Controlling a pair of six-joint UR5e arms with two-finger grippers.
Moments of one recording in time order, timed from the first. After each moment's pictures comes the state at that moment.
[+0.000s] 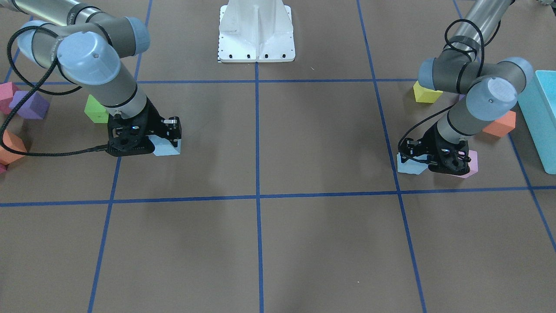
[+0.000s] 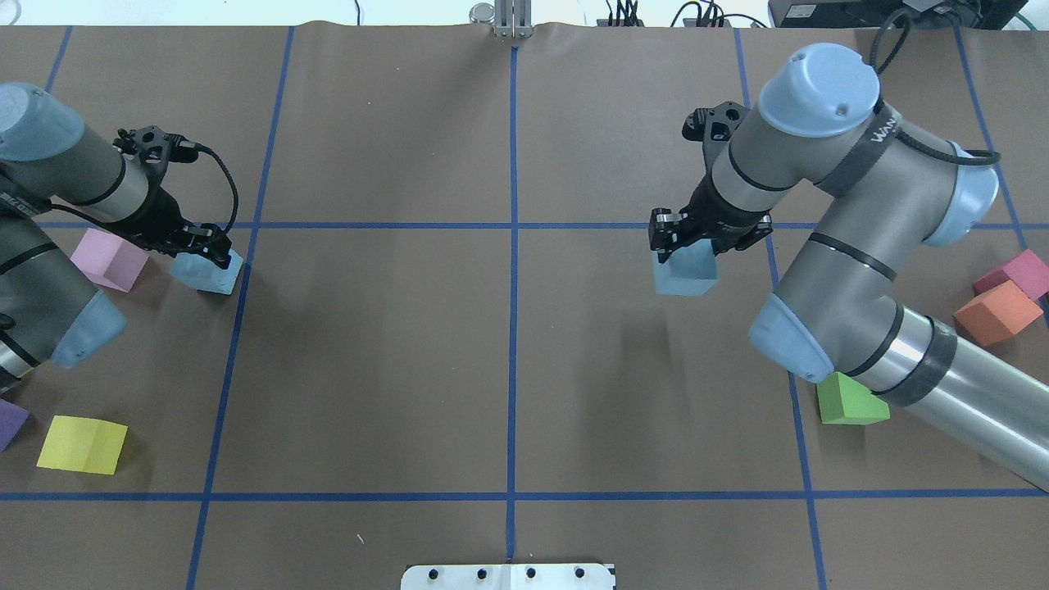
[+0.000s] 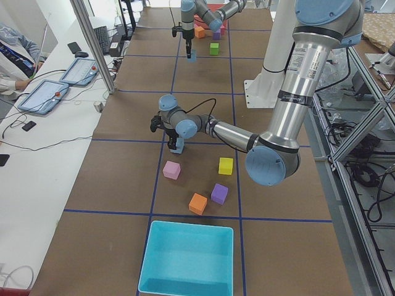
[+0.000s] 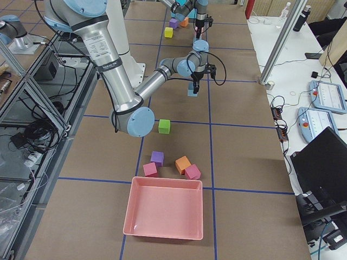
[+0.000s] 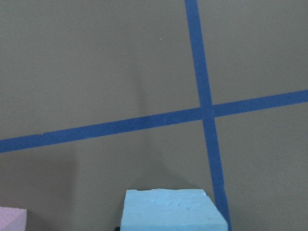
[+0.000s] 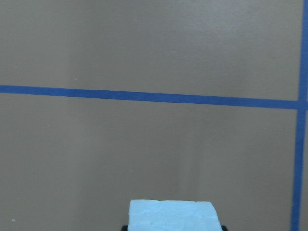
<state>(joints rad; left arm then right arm) -0.91 -1.85 -1.56 -1.94 -2.20 -0.72 0.74 -1.06 1.77 -1.56 2.11 1.02</state>
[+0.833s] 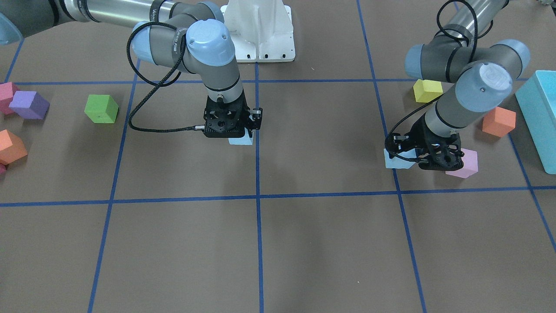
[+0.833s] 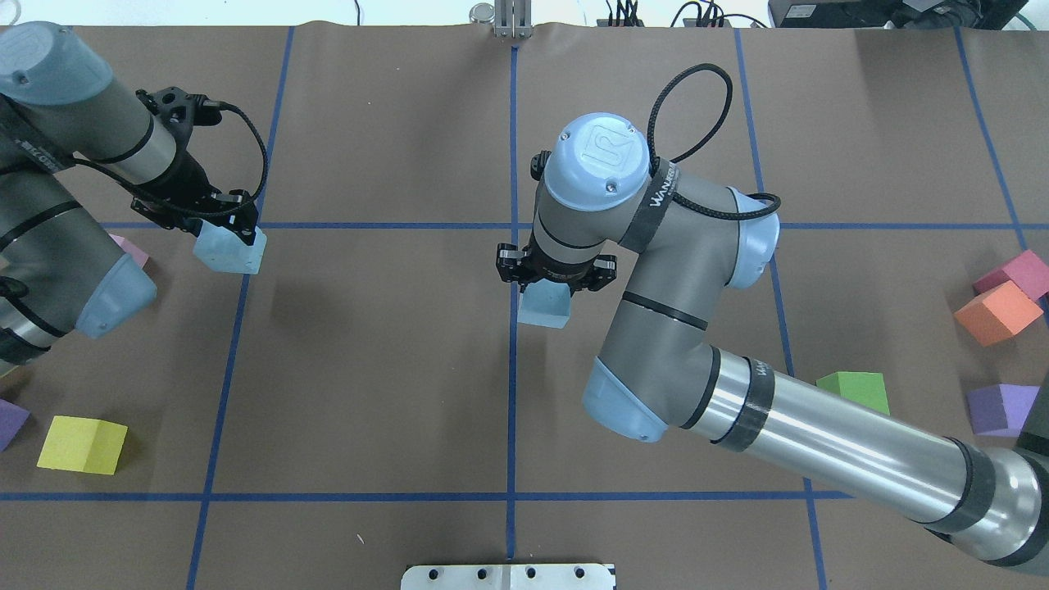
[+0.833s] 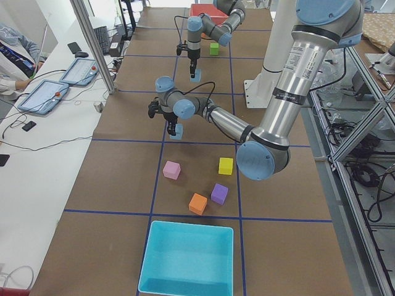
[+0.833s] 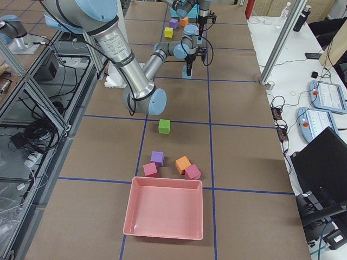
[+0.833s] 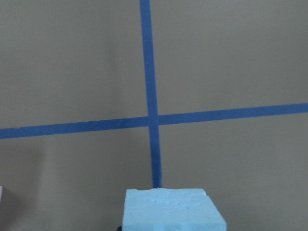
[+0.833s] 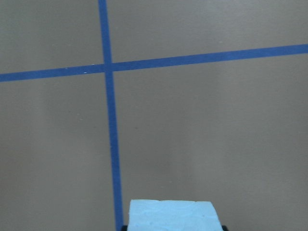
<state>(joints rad) -0.92 -1.97 -1.66 -1.66 -2.23 -0.79 0.56 -0.80 1.58 -1.56 1.93 1.28</state>
